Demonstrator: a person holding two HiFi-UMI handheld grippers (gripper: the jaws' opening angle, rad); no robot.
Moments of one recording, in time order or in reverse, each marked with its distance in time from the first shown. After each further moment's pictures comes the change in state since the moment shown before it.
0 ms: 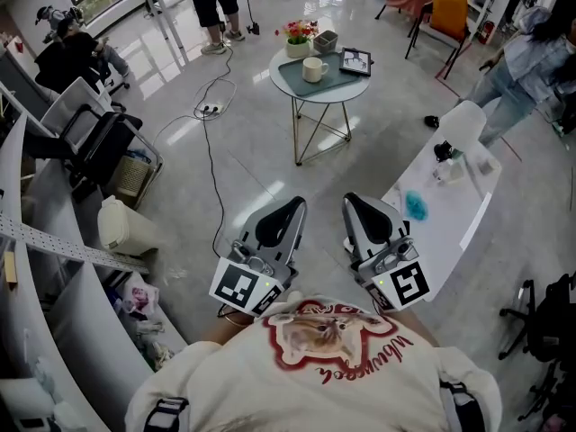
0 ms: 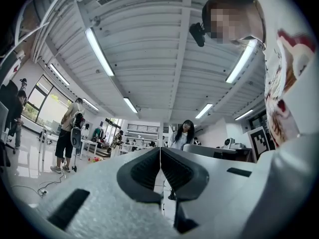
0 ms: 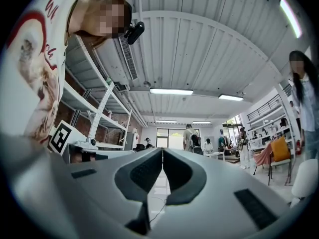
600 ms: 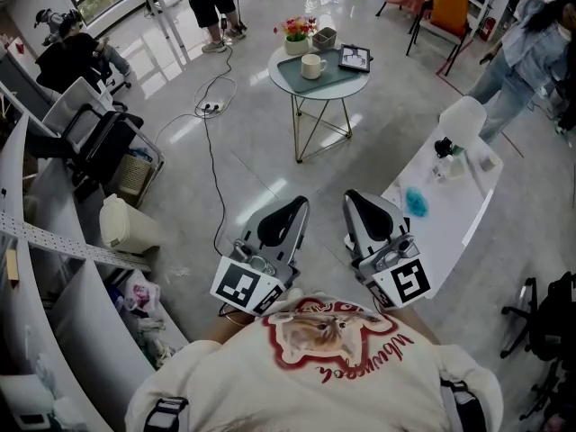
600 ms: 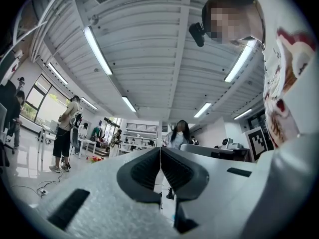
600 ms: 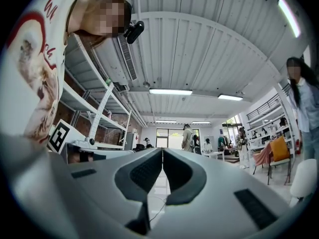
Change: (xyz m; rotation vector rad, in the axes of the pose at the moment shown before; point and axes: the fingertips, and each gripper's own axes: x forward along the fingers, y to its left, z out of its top) left arm 0.005 -0.012 -0.004 0.019 0.006 -0.010; right arm -0.009 -0.008 0.001 0.009 0.003 -0.004
